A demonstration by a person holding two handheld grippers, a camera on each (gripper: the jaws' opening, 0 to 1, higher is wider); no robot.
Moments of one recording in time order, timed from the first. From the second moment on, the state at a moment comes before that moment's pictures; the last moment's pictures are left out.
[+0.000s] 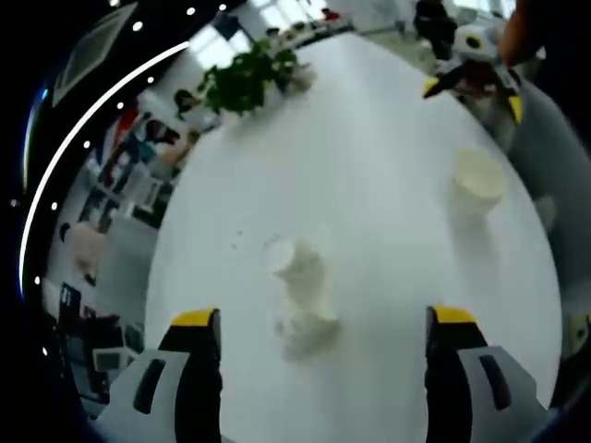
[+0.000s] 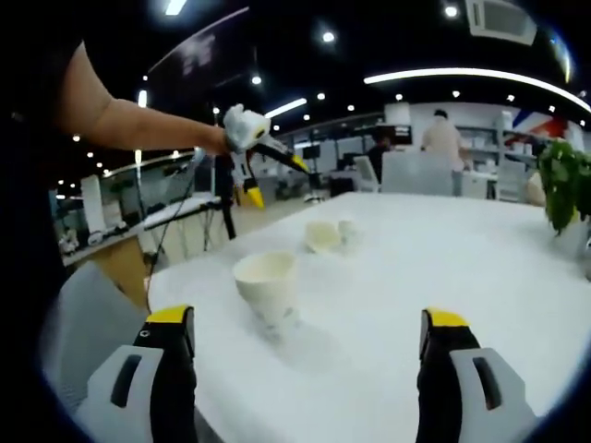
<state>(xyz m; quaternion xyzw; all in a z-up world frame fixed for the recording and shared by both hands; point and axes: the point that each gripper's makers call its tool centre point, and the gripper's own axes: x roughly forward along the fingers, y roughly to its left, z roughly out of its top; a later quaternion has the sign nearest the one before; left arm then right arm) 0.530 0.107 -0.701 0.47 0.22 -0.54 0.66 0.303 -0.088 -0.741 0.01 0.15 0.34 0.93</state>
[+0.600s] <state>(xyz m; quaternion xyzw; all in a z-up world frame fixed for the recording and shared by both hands) 0.575 0.102 -0.737 0.51 0.22 -0.56 0.61 0.305 -0.093 -0.744 0.02 0.16 0.33 0.93</state>
